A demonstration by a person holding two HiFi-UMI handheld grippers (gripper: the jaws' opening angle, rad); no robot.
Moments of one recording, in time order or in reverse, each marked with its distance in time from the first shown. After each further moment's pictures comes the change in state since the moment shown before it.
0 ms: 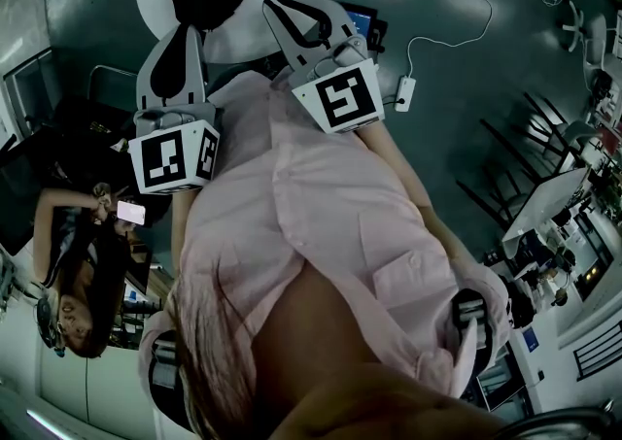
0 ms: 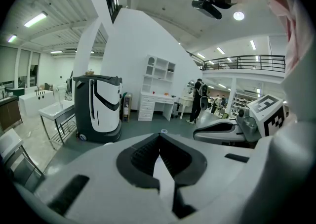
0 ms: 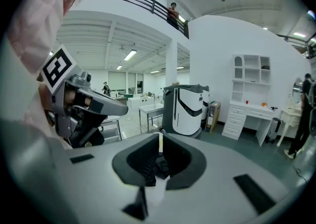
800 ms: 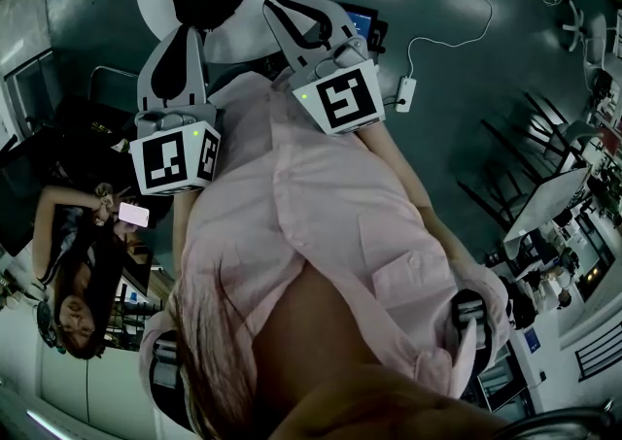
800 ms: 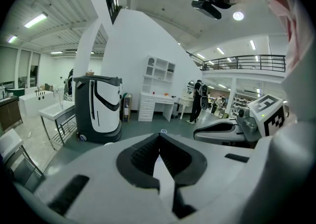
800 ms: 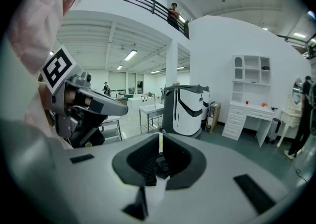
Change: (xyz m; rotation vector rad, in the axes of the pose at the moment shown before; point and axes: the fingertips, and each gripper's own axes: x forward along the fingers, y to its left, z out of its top) left arm -0.003 -0.002 0.004 0.007 -0.003 0.009; right arm -0.003 0.002 0.002 -0.003 -0.003 0.002
